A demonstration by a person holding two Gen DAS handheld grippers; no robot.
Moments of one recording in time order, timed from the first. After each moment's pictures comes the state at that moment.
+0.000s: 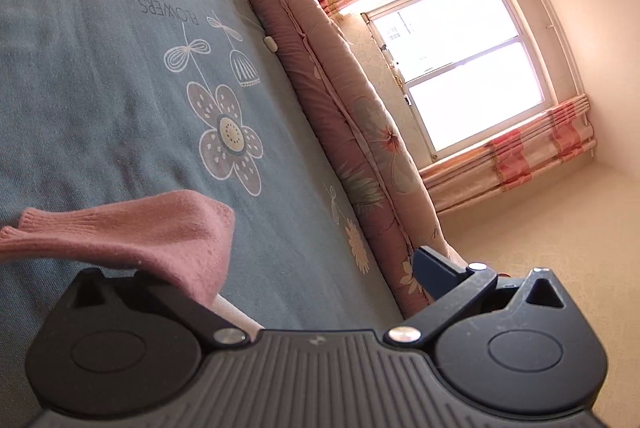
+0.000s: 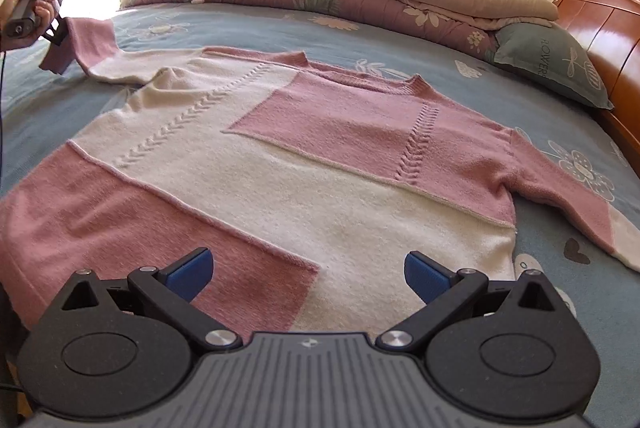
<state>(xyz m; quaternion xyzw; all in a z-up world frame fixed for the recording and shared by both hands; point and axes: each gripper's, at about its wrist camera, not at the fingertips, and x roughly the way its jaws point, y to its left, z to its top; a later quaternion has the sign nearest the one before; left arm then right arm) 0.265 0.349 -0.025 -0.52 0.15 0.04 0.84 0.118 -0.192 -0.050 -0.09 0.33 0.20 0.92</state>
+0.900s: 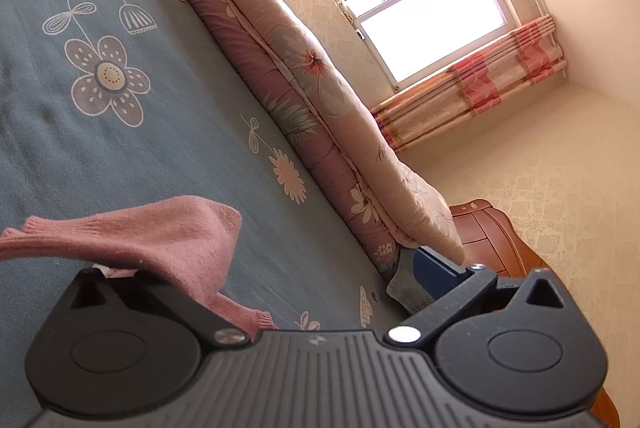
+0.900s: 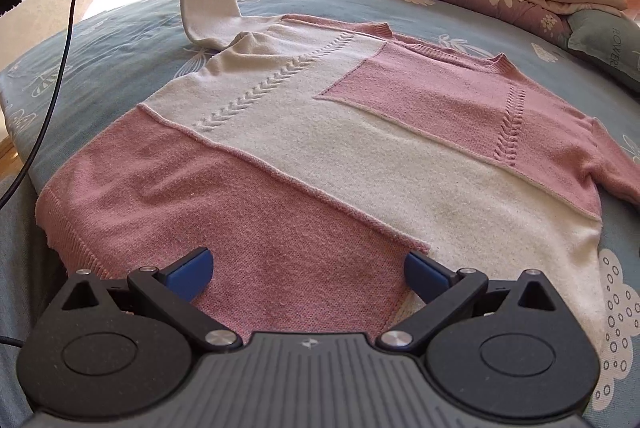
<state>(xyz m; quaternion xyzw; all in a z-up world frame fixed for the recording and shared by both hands) 0.307 0.219 0.059 -0.47 0.20 -0.03 0.86 0.110 -0.170 -0.073 -0.10 0.38 0.25 0.88</state>
